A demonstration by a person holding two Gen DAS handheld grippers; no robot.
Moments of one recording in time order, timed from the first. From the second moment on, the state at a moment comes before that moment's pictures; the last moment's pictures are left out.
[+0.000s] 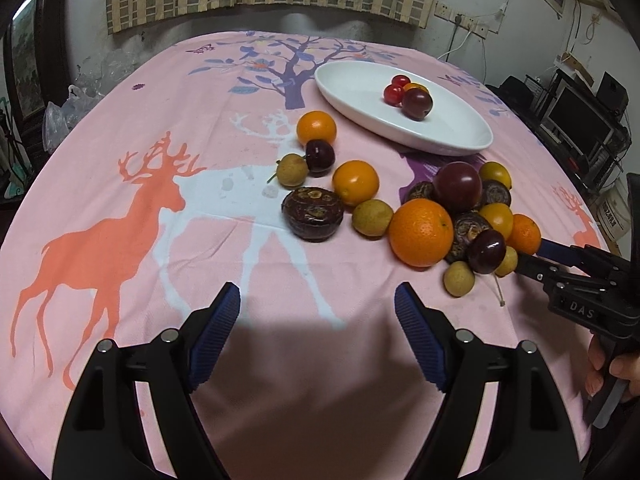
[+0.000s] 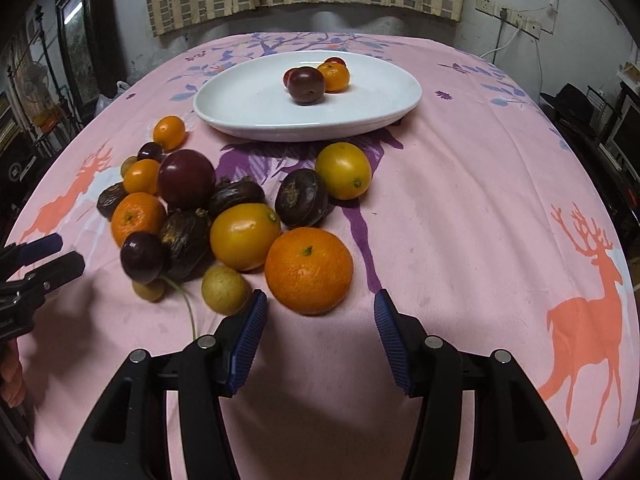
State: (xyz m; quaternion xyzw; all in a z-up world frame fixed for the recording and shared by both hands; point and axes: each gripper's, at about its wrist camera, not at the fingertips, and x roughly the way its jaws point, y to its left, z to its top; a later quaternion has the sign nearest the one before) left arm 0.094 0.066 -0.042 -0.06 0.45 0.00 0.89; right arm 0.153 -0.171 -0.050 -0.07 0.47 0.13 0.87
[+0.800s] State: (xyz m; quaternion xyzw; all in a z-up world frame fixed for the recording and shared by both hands) left arm 0.145 0.058 -0.057 -0.01 0.47 0.02 0.88; right arm 0.160 -0.188 -0.049 0.01 0.46 0.16 0.88
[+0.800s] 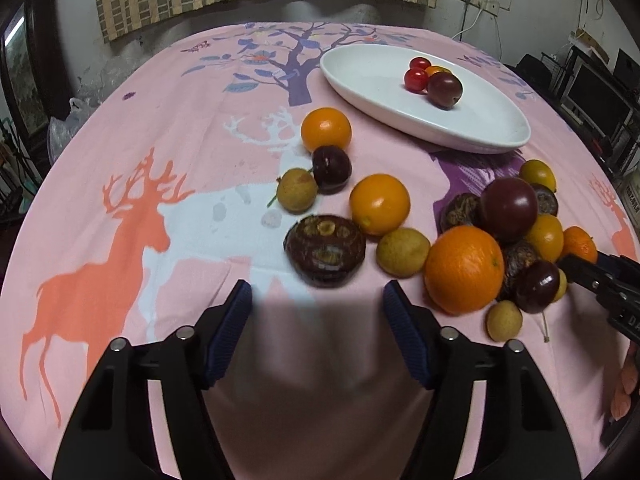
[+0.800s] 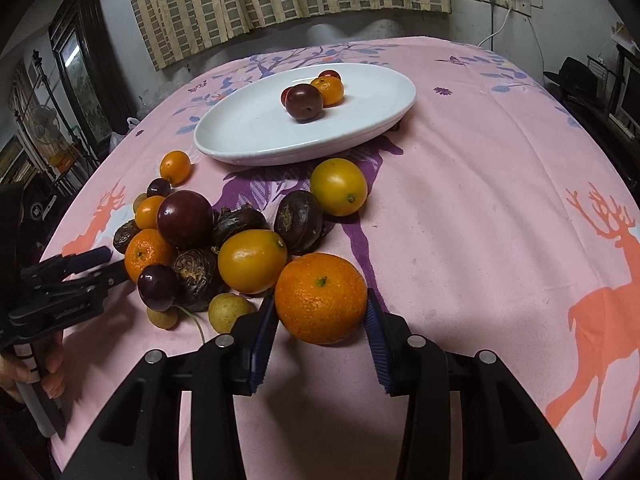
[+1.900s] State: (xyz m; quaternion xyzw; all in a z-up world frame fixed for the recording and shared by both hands) left arm 0.257 0.015 -0.003 -0.02 0.44 -0.01 0.90; right arm 0.253 -0.148 -0.004 -0.01 0.40 0.17 0.90
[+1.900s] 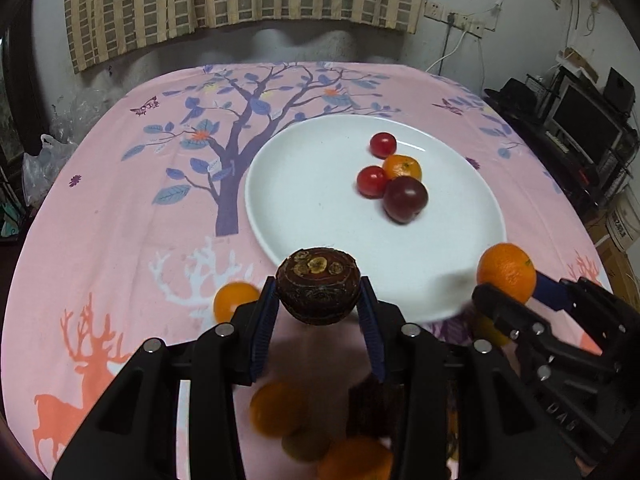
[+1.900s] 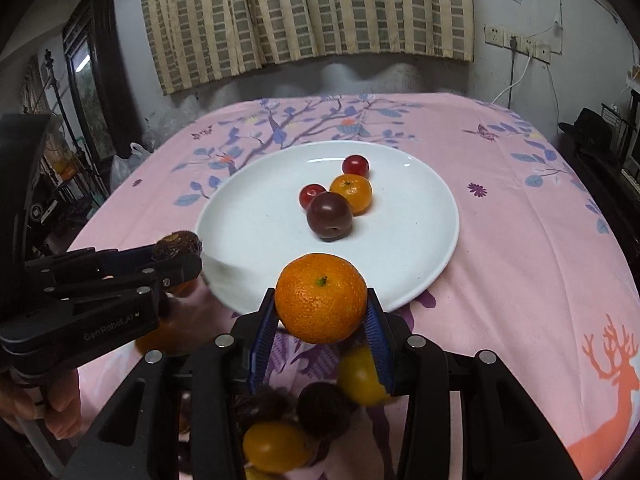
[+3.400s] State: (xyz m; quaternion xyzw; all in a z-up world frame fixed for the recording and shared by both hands) left arm 0.121 0.067 -0.033 -0.07 0.41 0.01 0.91; right arm 0.130 -0.154 -0.041 -0.07 0.44 0.17 0.88
